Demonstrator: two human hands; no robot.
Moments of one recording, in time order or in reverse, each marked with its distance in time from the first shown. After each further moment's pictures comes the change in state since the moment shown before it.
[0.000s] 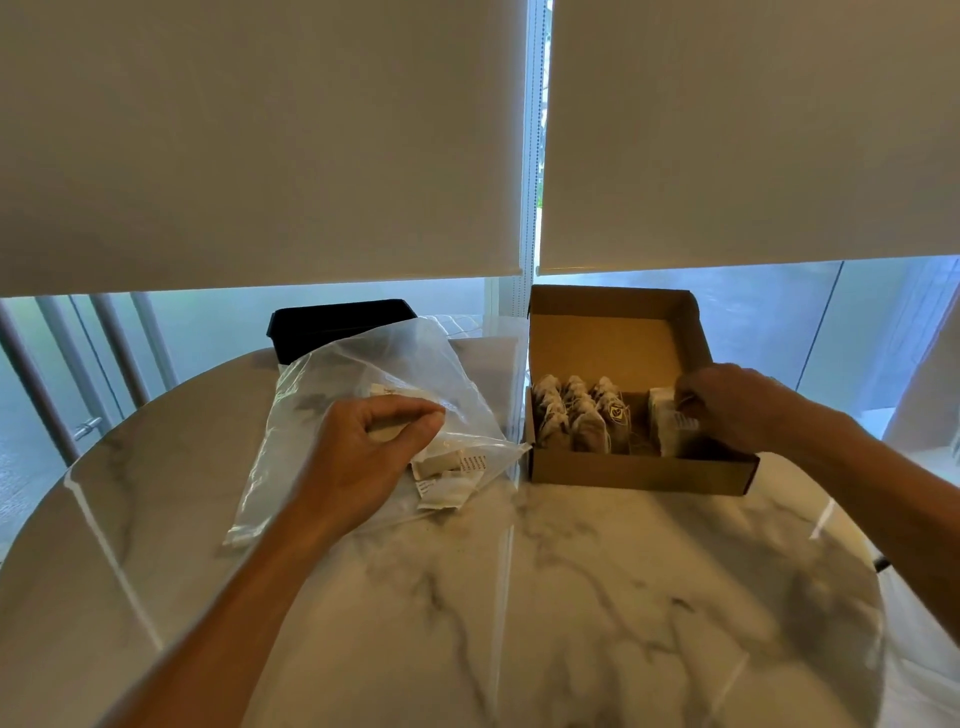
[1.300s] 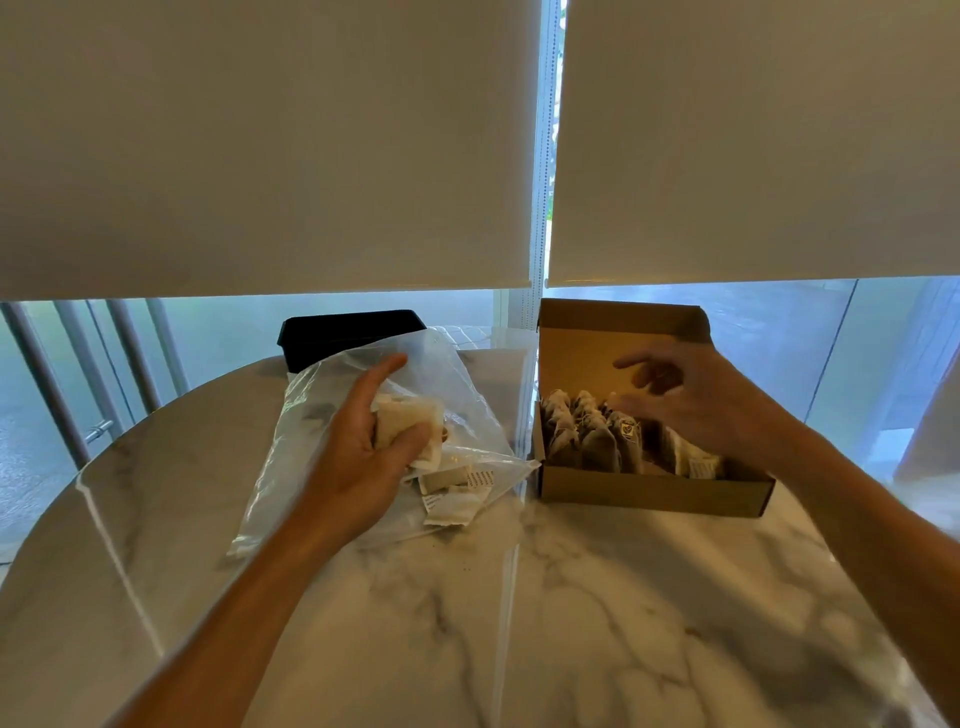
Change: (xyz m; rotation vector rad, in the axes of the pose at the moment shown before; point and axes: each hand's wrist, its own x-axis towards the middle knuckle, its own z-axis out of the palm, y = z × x) left_hand 0.002 0.000 -0.004 -0.099 0.030 -0.102; right_hand -0.018 -0.059 -0.035 0.763 0.215 -0.149
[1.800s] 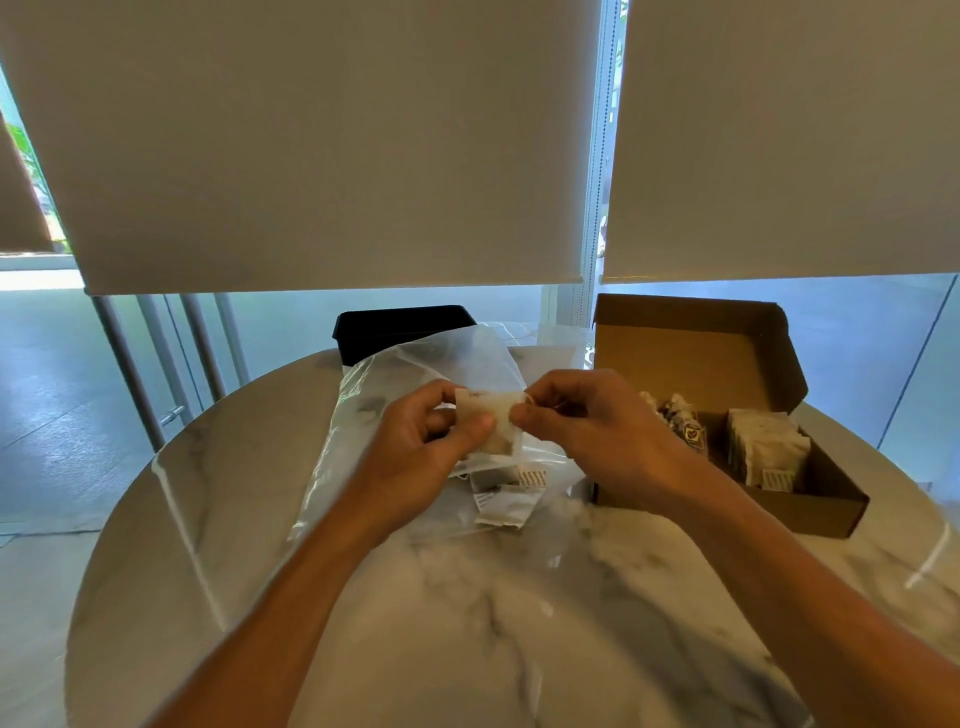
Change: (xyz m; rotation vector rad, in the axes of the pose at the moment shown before) left_hand -0.003 0.016 -0.003 -0.121 -0.112 -0.023; right_hand -0.006 -0.082 0.082 0.410 -0.180 -0.104
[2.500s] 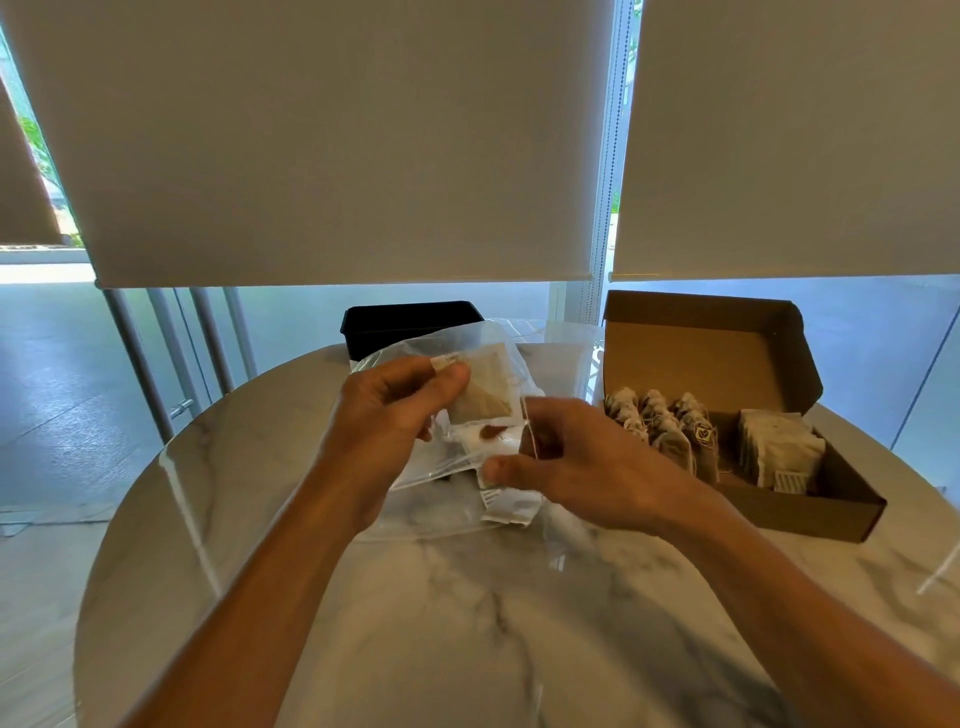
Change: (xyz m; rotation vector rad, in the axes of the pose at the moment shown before) left_hand 0.001 0.014 -0.014 -0.064 0.205 -0.018; right_hand -0.010 -0.007 0.014 -0.087 -0.259 -0.008
